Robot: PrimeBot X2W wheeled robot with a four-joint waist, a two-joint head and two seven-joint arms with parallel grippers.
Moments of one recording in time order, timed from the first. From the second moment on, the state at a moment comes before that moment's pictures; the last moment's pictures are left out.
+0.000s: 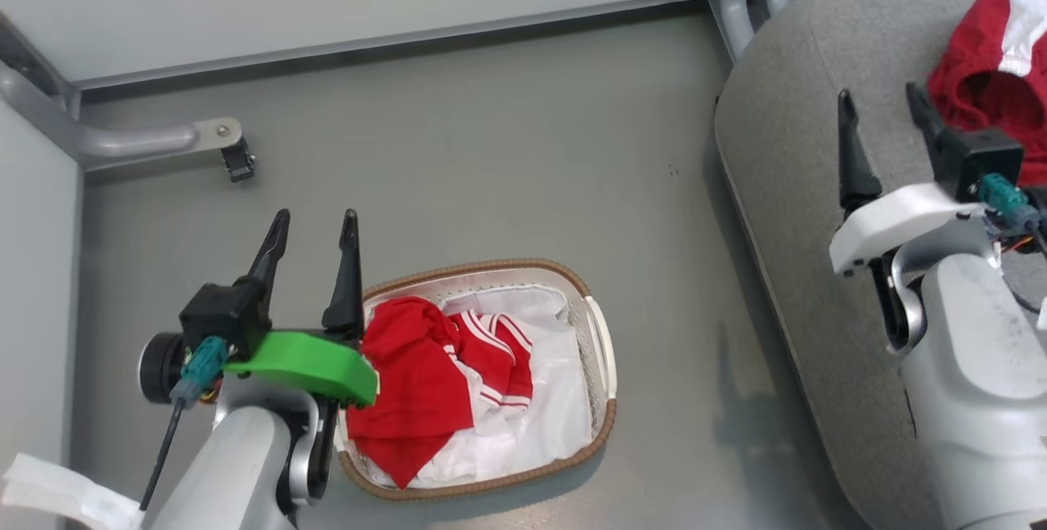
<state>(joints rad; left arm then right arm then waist) -0.35 0.24 -0.44 0.30 -0.52 0.10 -0.26 -0.62 -0.13 -0.07 0.61 0.05 0.13 -0.26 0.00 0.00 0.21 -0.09</state>
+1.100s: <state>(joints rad) -0.04 0.11 -0.18 0.28 -0.39 -0.01 -0.26 -0.10 -0.05 0.00 0.25 0.21 0.13 -0.26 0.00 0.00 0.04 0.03</state>
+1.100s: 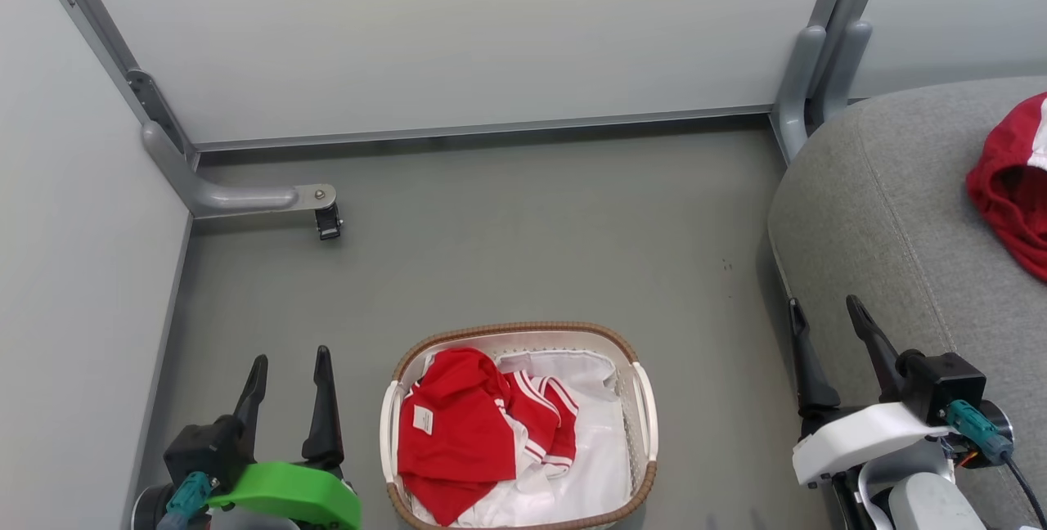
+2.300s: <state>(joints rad) -0.06 0.08 -0.15 0.32 -0.32 -0.06 -0.26 -0.10 -0.05 -0.01 0.26 0.21 0.13 -0.26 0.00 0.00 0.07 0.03</state>
